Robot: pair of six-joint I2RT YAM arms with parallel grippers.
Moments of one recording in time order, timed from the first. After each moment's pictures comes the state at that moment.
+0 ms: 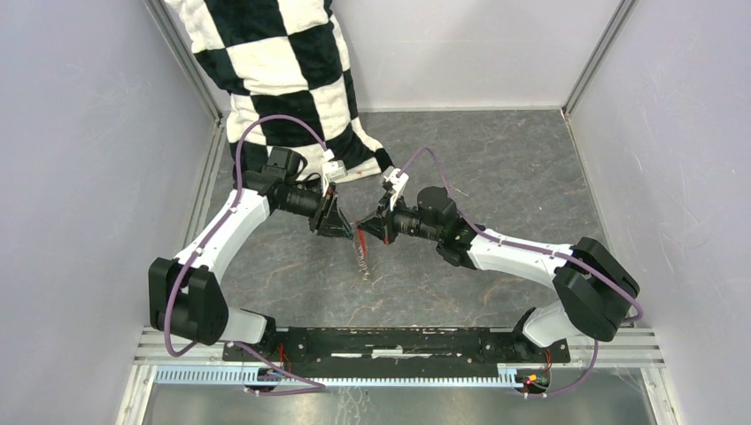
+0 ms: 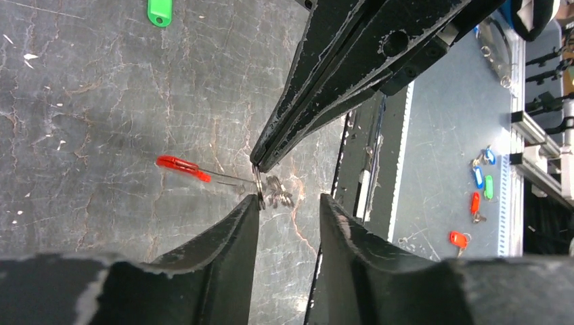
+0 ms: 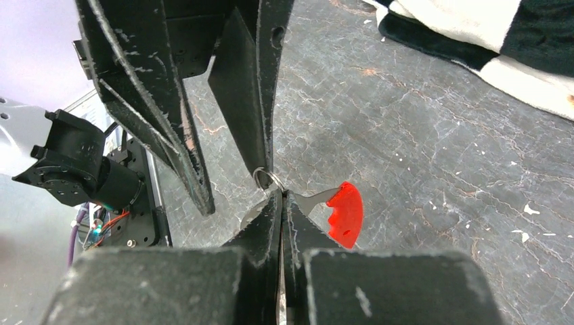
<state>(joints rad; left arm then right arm) -0.27 1.39 1.10 -0.84 1.05 0.47 0.85 1.46 0.79 0.49 -0.35 0.27</state>
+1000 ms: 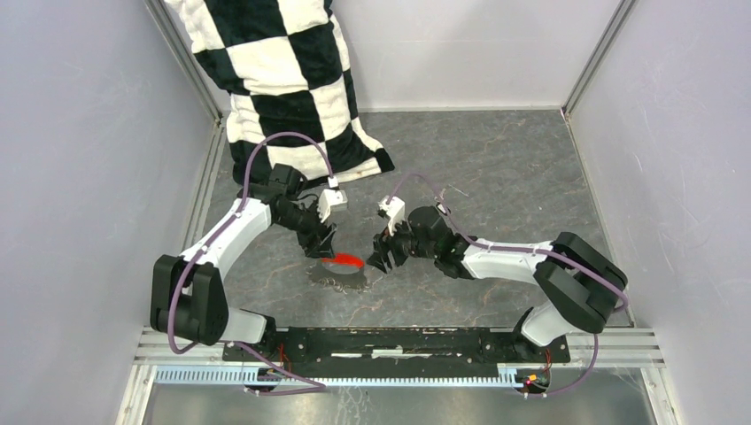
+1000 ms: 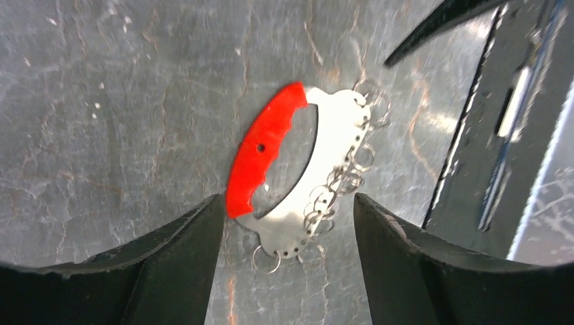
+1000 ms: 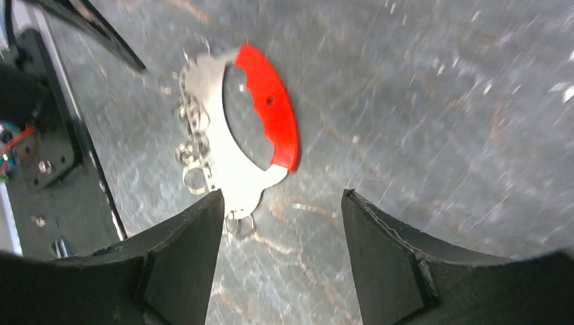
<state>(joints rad) -0.25 1.39 0.98 -0.86 0.73 0.78 0.88 1.52 0.69 0.38 -0.26 0.18</state>
